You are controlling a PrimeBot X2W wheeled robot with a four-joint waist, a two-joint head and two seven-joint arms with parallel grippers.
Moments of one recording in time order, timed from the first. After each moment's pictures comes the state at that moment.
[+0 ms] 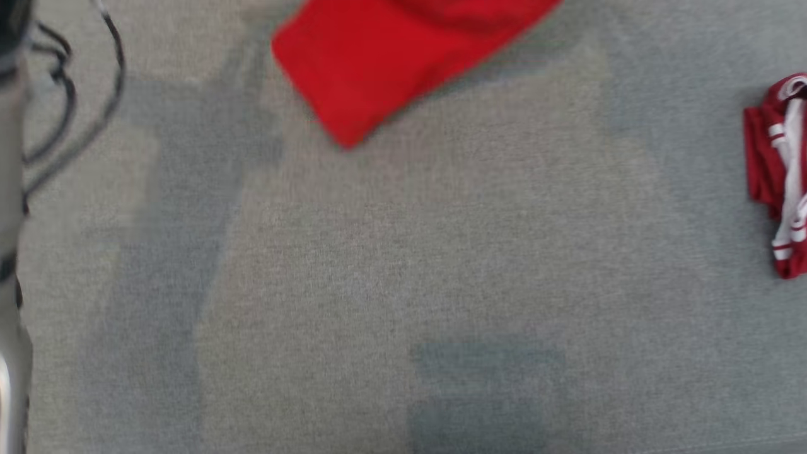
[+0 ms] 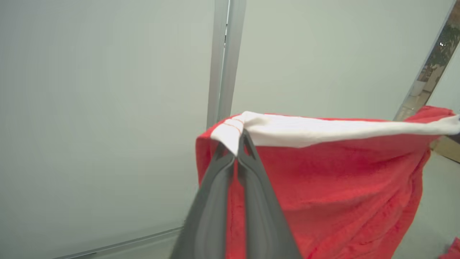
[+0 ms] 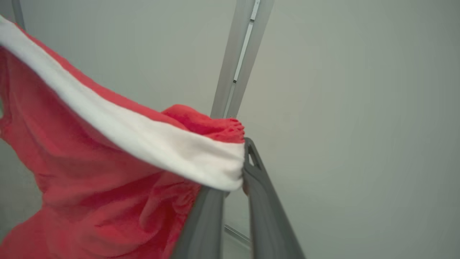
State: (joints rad) left arm -1.16 0.37 -0.31 0.06 -0.77 0.01 0.41; right arm -1.30 -0.57 0.44 0.10 0.55 0.13 0.40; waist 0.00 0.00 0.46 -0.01
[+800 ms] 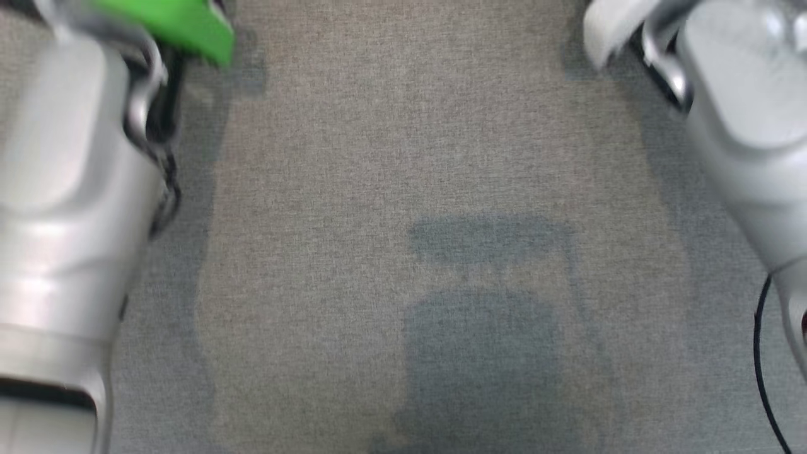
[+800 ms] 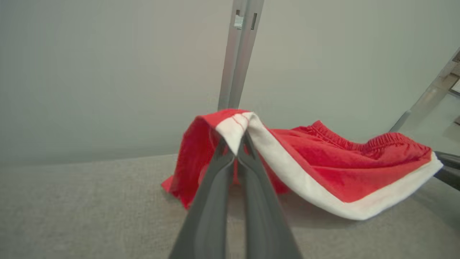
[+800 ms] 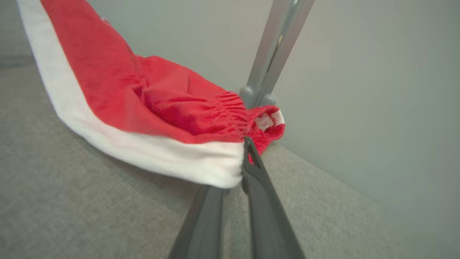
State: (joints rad) left arm -1.19 0.25 -0.48 0.66 -0.65 -0.13 -0.25; right arm -1.30 -0.28 0.60 0.78 0.23 0.13 -0.23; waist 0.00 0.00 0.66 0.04
